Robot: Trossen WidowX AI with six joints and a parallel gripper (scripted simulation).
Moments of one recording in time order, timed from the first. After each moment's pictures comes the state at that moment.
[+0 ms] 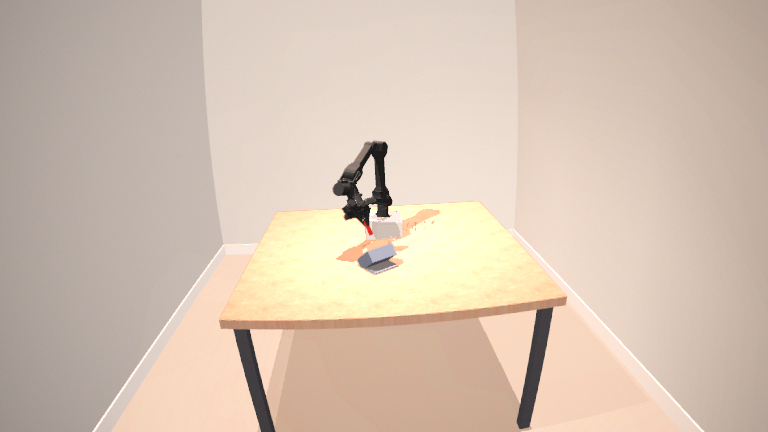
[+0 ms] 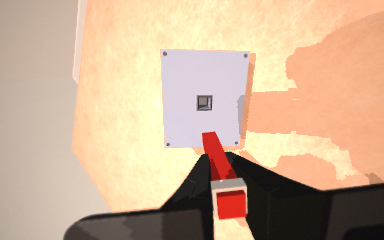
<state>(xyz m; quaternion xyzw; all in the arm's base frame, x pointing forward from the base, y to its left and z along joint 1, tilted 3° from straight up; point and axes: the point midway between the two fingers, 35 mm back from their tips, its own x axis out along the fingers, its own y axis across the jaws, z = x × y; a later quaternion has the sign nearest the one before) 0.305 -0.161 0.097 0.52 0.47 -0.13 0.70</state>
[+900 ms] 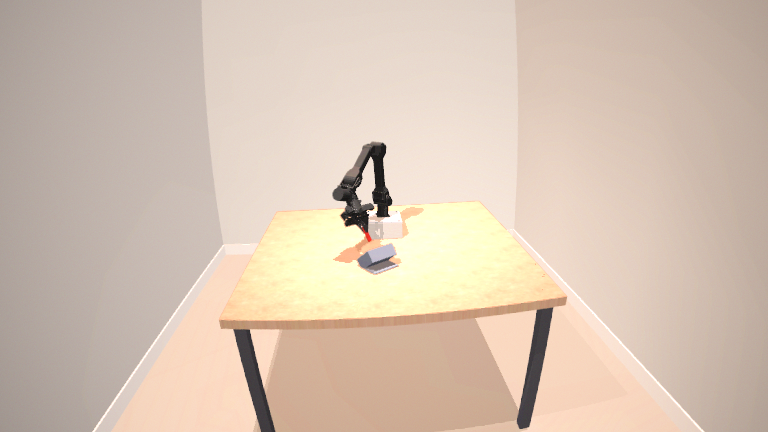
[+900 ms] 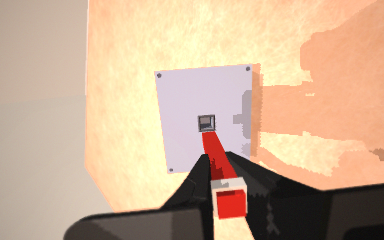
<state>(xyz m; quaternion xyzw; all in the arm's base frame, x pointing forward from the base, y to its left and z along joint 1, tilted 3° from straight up) 0.321 -0.170 0.074 0.56 0.43 -0.15 0.69</state>
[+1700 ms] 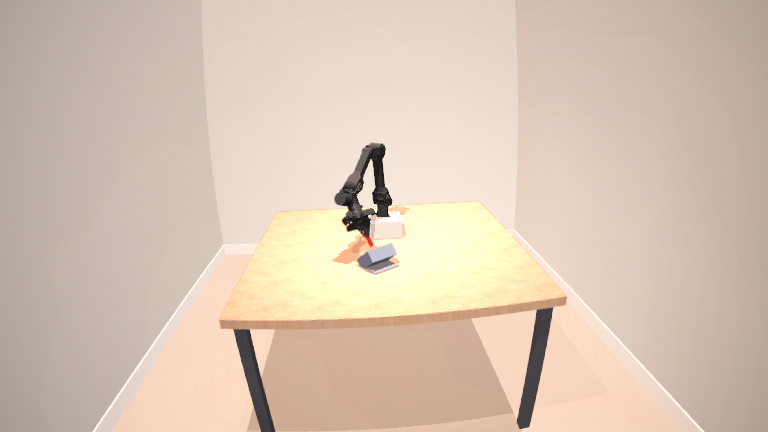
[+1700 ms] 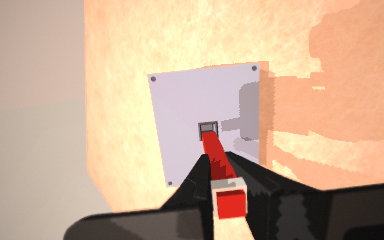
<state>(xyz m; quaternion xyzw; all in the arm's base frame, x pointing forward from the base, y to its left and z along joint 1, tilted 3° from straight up) 0.334 -0.165 0.055 0.57 0.42 -0.15 0.69</state>
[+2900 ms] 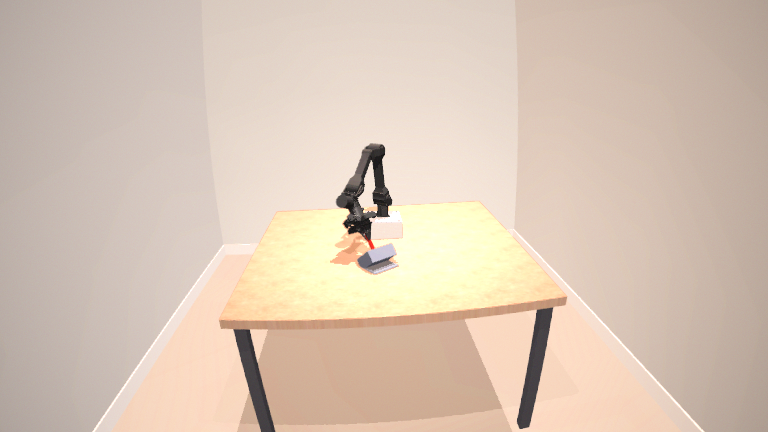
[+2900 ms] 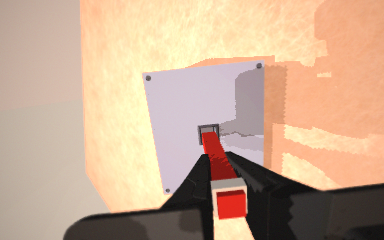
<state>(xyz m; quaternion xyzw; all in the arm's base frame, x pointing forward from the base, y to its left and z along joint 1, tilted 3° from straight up) 0.340 -0.161 0.044 0.57 0.42 -0.15 0.69</state>
